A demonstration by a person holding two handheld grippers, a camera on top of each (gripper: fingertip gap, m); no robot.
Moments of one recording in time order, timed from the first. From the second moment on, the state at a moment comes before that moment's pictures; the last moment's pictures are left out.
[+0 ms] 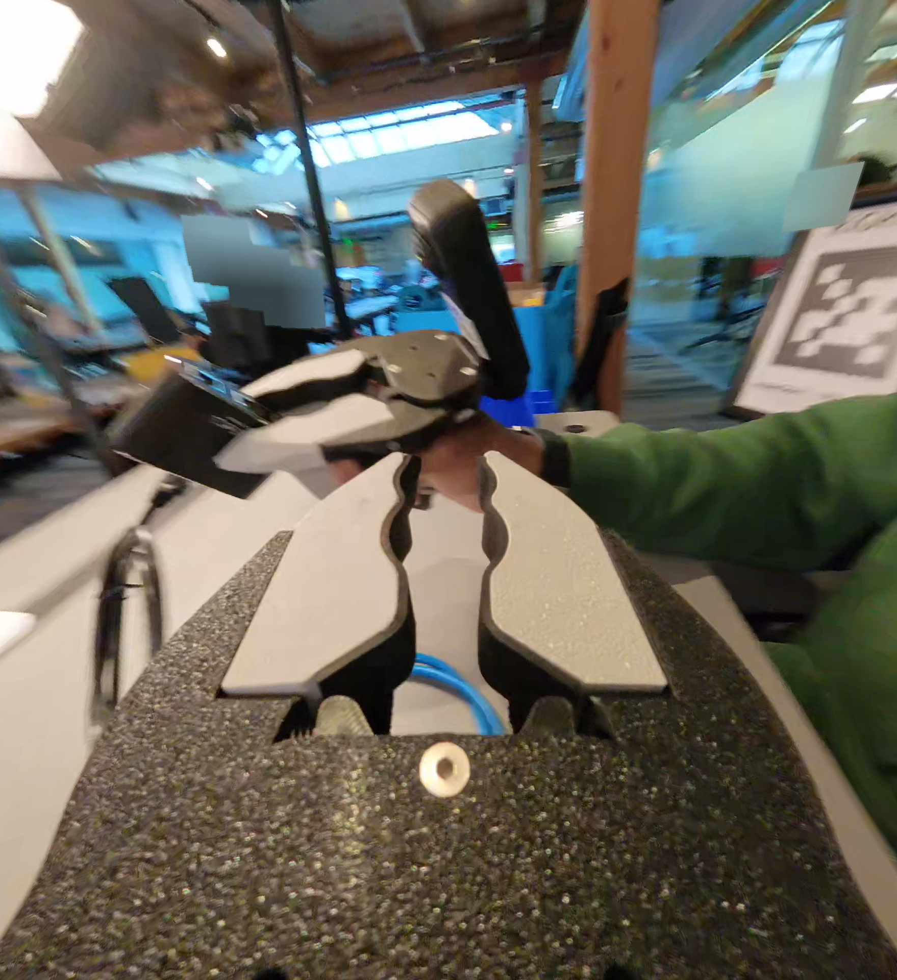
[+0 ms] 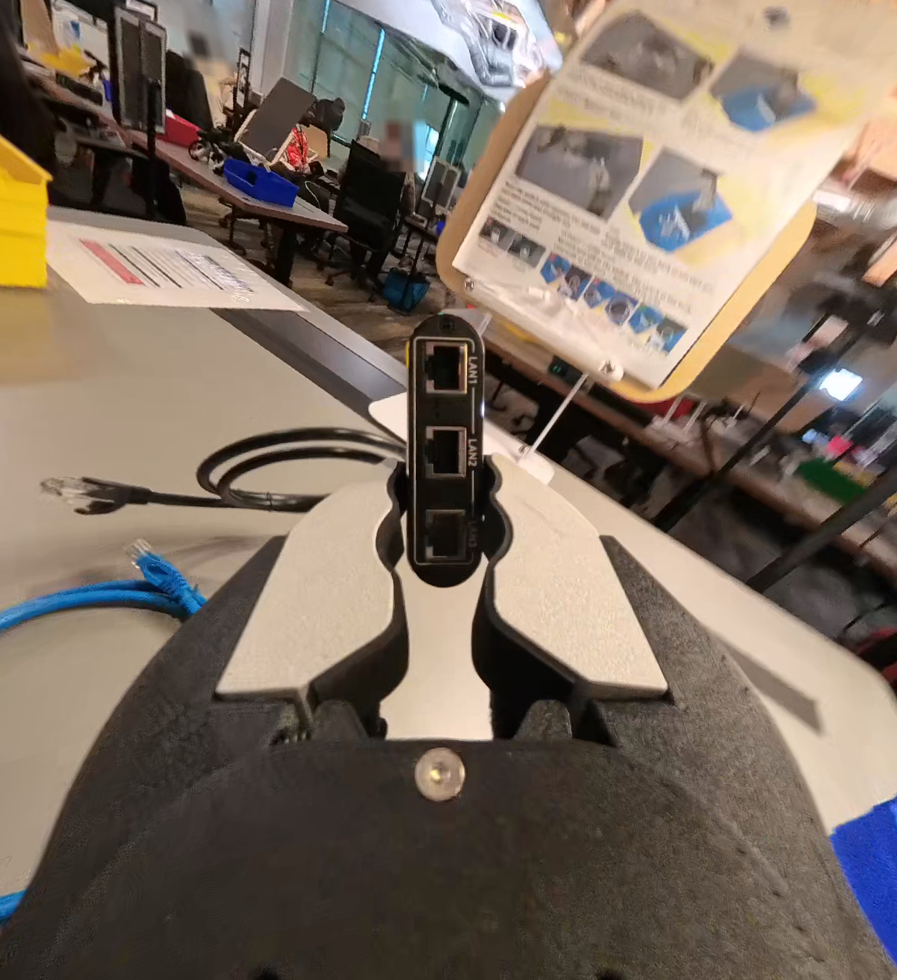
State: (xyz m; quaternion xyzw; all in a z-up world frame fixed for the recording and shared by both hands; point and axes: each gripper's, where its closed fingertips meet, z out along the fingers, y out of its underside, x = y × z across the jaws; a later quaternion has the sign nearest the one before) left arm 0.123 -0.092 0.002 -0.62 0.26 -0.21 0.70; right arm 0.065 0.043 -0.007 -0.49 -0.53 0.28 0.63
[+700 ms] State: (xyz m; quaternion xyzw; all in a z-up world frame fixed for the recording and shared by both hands) left arm 0.099 -0.043 -0.020 -0.61 -0.02 -0.46 0.65; right arm 0.064 0.000 0.031 -0.50 -0.34 0.68 0.41
